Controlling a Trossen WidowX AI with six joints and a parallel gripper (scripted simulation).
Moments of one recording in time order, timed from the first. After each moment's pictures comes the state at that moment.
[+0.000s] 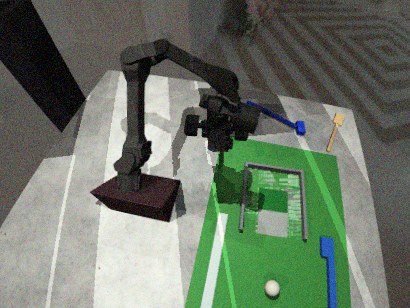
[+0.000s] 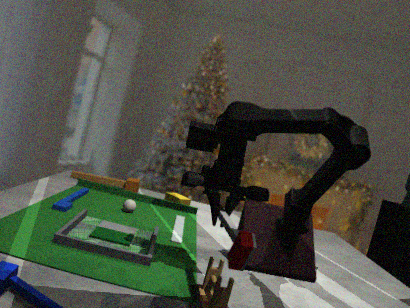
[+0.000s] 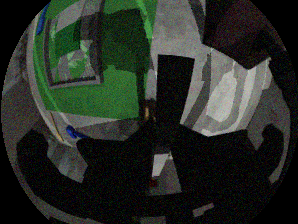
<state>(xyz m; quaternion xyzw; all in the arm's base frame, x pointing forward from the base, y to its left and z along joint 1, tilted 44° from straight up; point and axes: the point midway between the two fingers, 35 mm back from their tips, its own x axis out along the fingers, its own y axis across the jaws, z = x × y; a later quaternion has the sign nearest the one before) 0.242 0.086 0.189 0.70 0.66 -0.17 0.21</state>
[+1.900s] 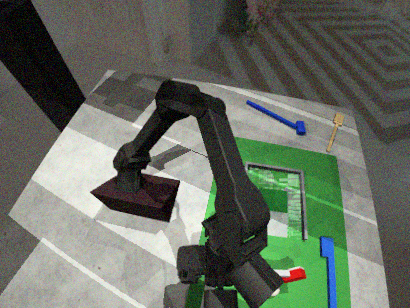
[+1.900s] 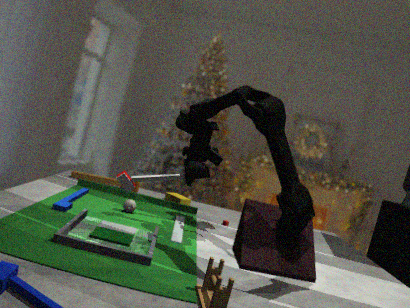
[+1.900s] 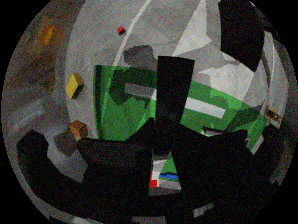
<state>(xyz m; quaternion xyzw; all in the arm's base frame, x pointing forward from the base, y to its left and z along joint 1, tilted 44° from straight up) 0.281 -0.206 -0.063 0.72 0.20 -0.64 -0.16</state>
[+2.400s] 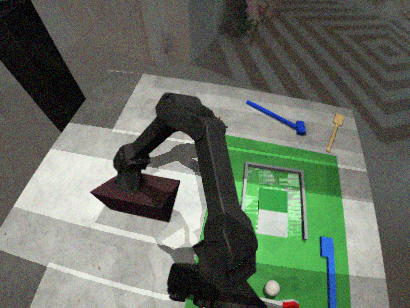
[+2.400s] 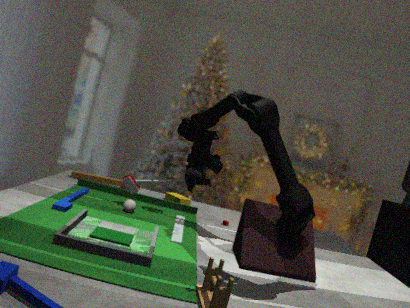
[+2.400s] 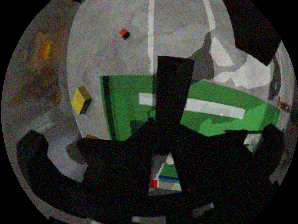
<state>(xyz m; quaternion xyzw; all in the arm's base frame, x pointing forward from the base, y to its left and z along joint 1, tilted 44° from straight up) 0.270 -0.221 -0.113 0.71 0.14 -0.66 -0.20</state>
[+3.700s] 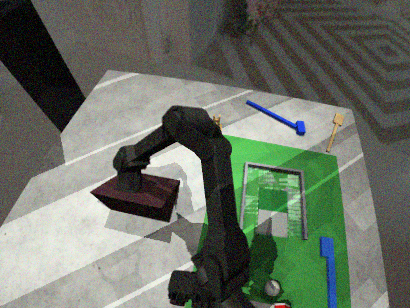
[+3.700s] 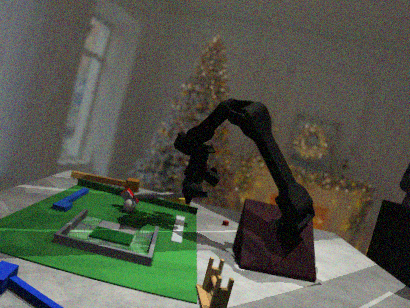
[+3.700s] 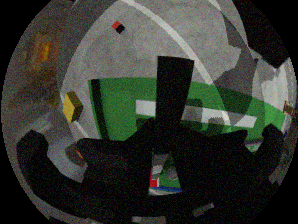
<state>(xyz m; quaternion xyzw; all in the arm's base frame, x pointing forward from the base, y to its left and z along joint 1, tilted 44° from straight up) 0.271 -0.198 -0.154 0.70 0.15 -0.67 -0.20</state>
